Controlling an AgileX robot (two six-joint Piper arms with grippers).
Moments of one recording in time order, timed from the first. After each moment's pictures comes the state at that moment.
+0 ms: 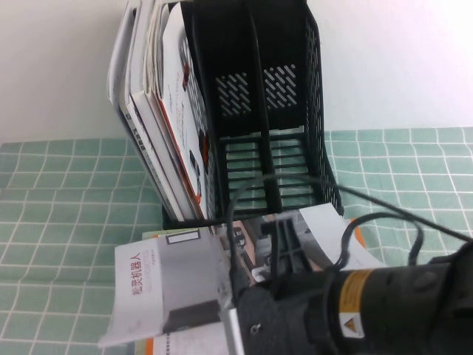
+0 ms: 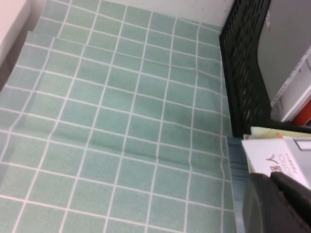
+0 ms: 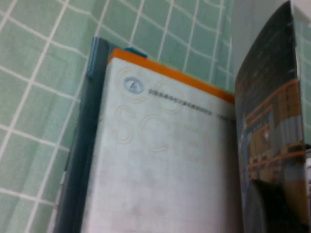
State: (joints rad) right arm 1.04 1.39 -0.90 0.07 0.28 -1.02; left arm -0.60 0.55 -0.68 0.54 0.94 -0.97
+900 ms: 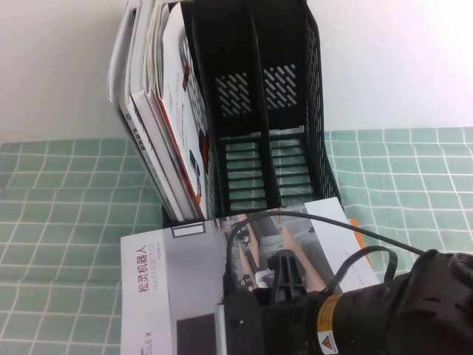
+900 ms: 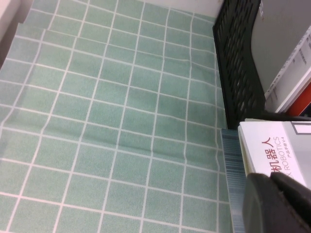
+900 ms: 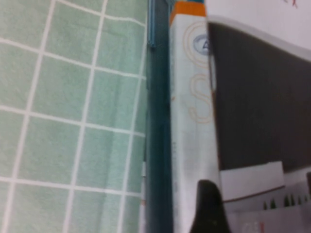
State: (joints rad) right arm 1.04 1.50 -0.90 0.12 0.38 -0.82; left arm -0.60 0.55 -0.68 0.51 0.94 -0.95
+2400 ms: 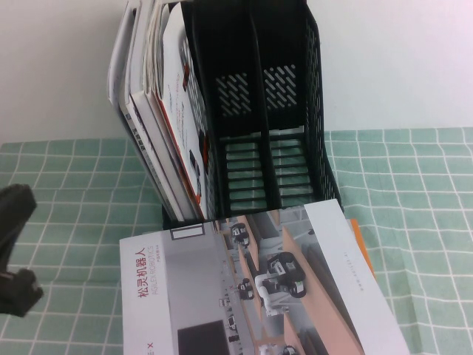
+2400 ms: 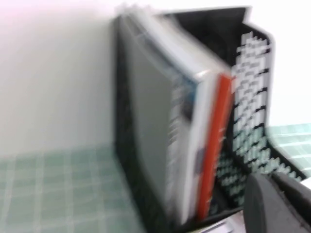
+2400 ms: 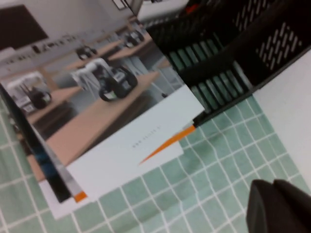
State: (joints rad) right arm 0.88 0.80 -1.08 -0.27 1.08 -0.34; left arm -0.60 0.55 -0.59 0.64 0.41 -0.84
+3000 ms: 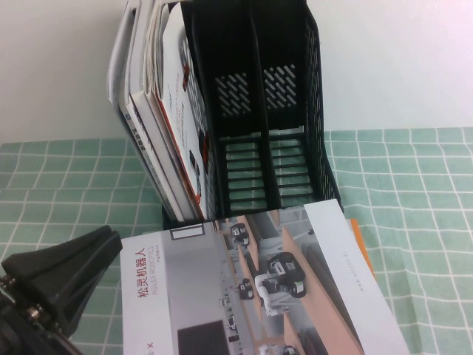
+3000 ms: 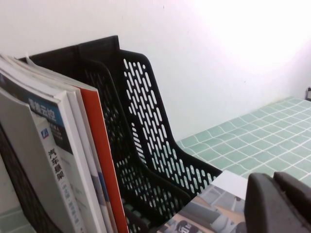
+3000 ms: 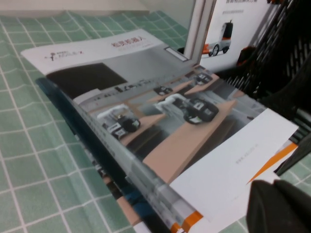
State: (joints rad) right arm 0.88 0.20 -0.28 -0.09 0.47 -0.21; left arm -0.60 0.55 -0.36 0.79 -0.12 -0.84
